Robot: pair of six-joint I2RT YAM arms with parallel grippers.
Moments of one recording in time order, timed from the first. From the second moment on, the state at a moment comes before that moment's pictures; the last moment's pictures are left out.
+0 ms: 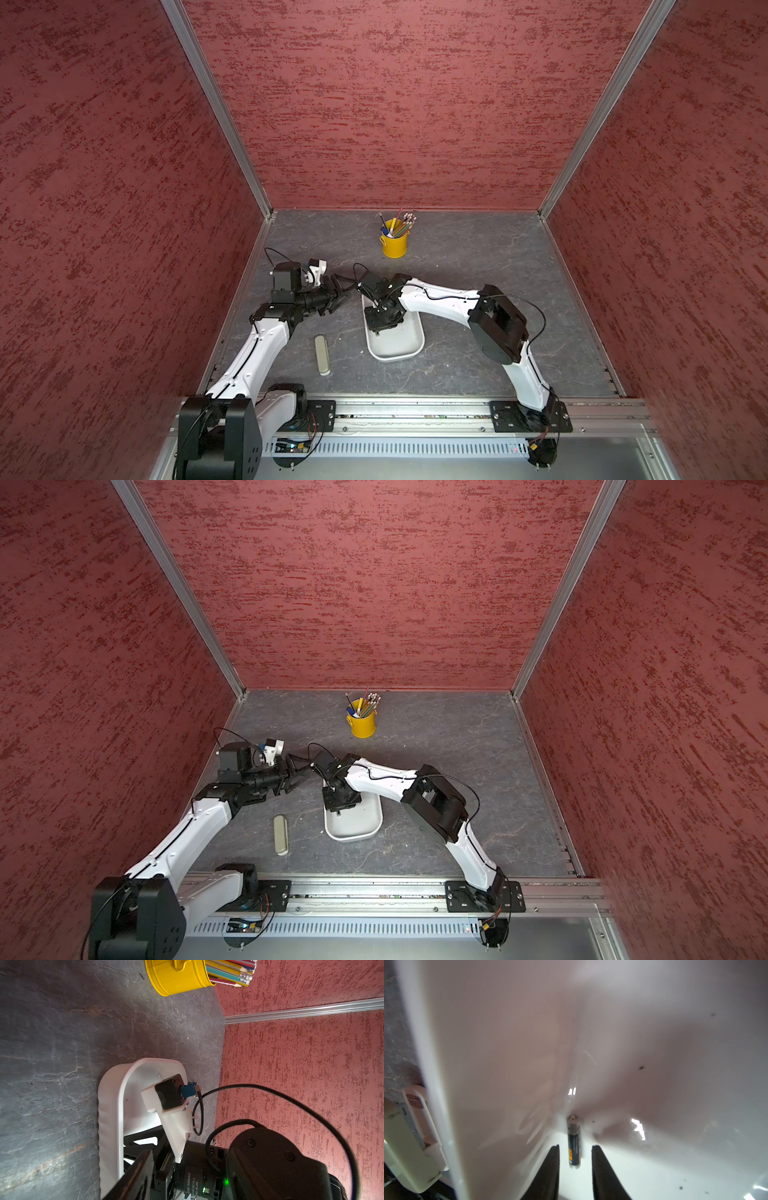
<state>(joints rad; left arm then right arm) -0.01 1.07 0.61 -0.23 0.86 -0.87 0.99 2.17 1.69 -0.84 -0.15 0.70</state>
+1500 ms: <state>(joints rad) -0.07 1.06 0.59 -0.21 0.80 -0.87 0.94 2.04 1.71 -0.94 -0.06 0.67</state>
